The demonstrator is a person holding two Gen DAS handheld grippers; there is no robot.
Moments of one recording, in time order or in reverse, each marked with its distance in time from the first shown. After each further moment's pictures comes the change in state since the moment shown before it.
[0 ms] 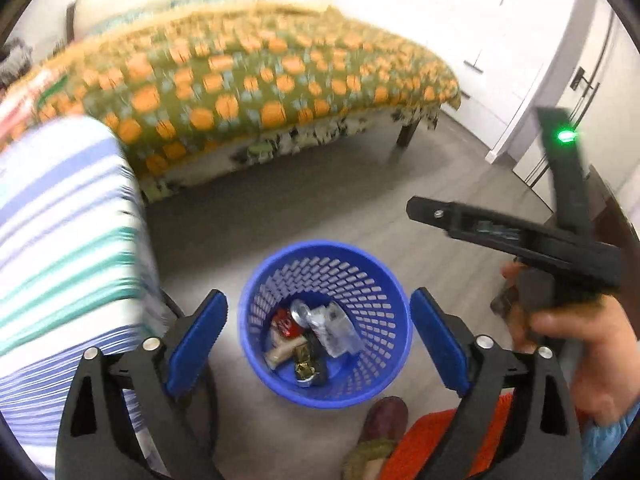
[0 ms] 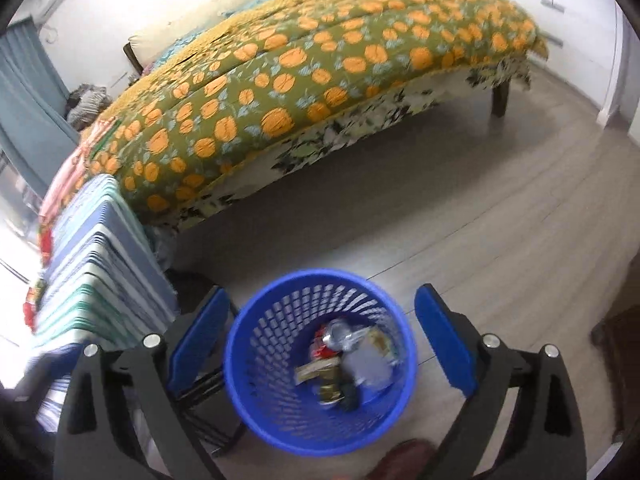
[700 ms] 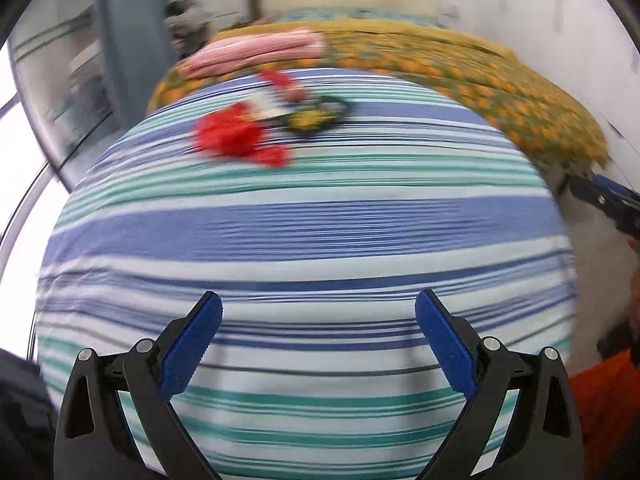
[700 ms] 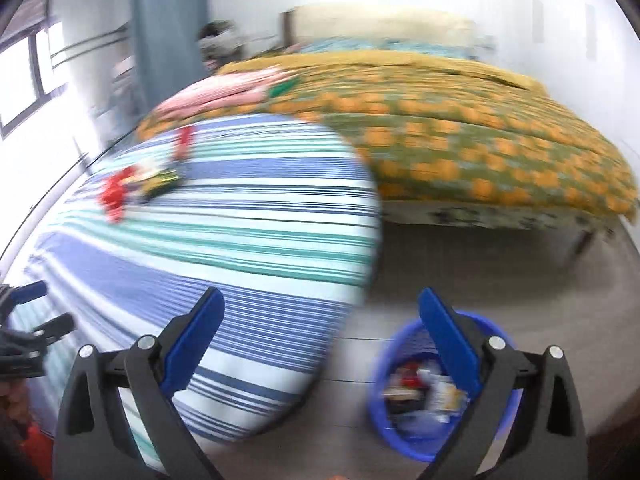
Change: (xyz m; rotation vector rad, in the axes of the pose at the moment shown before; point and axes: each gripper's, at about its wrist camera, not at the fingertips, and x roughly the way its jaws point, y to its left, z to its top) left arm -0.192 0.233 -0.165 -0.327 -0.036 0.516; right arm -0.048 0.267 -0.085 -0.529 -0.090 0.206
